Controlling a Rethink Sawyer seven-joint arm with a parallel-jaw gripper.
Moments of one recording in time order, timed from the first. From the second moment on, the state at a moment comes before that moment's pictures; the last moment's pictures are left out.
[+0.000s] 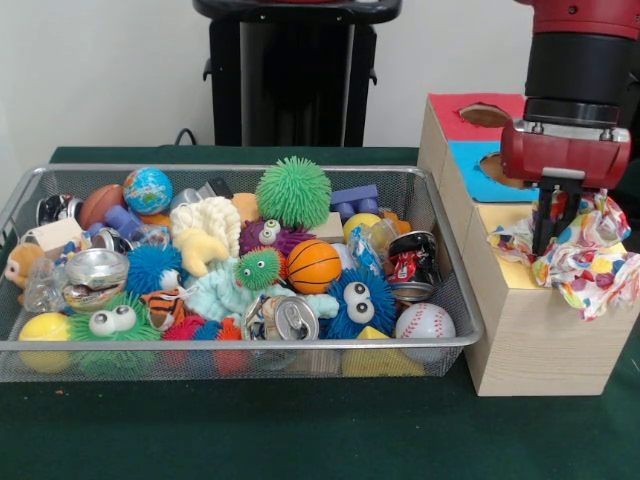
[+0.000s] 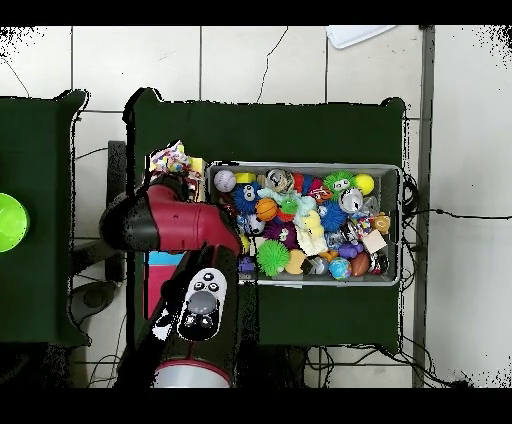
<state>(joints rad) 0.20 -0.52 -0.20 1.53 0.19 0.19 1.91</state>
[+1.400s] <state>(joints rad) 0.14 -0.55 -0.13 1.54 0.19 0.26 1.91</state>
